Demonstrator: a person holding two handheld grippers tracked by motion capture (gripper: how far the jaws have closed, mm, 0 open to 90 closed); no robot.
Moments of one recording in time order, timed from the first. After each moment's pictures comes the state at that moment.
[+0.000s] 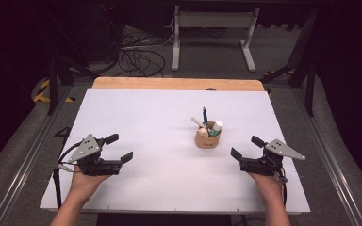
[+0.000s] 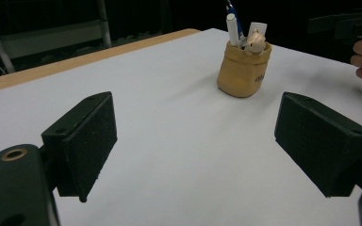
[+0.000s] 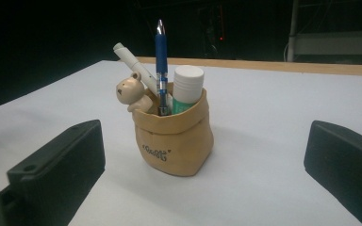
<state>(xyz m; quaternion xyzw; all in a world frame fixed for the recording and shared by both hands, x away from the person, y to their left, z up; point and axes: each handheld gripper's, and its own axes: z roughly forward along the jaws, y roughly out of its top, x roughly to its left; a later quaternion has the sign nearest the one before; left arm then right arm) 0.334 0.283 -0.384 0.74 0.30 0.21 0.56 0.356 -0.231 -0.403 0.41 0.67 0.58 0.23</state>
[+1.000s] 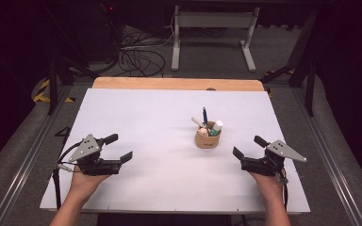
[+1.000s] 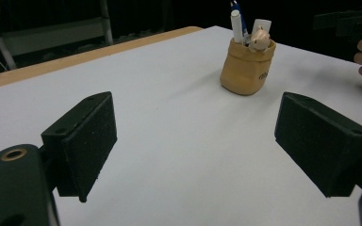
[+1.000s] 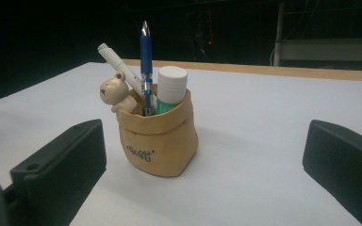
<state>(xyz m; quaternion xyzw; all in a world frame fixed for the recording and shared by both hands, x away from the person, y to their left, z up) 0.335 0.284 -0.386 0.74 0.31 0.20 0.56 0.356 -0.235 -0.405 0.41 0.66 0.57 0.25</state>
